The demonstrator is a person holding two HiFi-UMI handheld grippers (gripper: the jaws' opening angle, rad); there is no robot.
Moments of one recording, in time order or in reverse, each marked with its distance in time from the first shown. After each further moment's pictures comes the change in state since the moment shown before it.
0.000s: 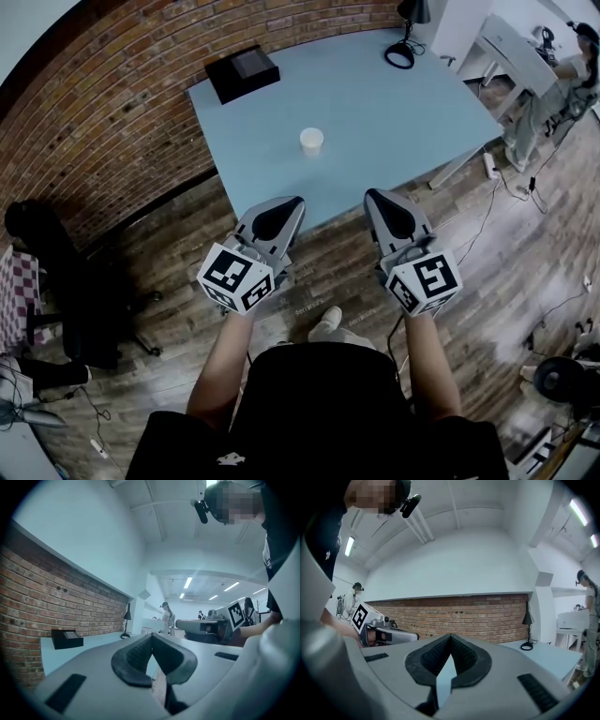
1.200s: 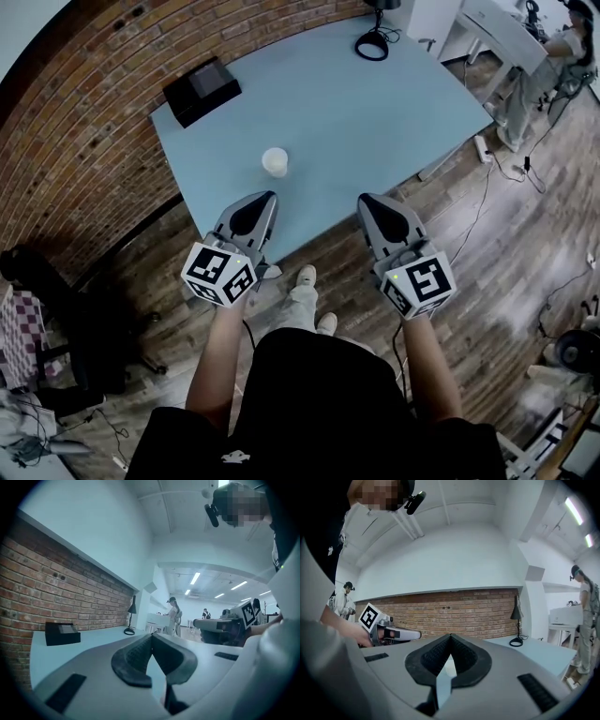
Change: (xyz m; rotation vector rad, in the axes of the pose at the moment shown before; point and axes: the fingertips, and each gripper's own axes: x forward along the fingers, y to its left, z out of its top) left arm 0.118 0.062 -0.026 -0.053 0.065 0.039; right arm 0.017 -0.118 -0.032 0.038 0.041 -0.074
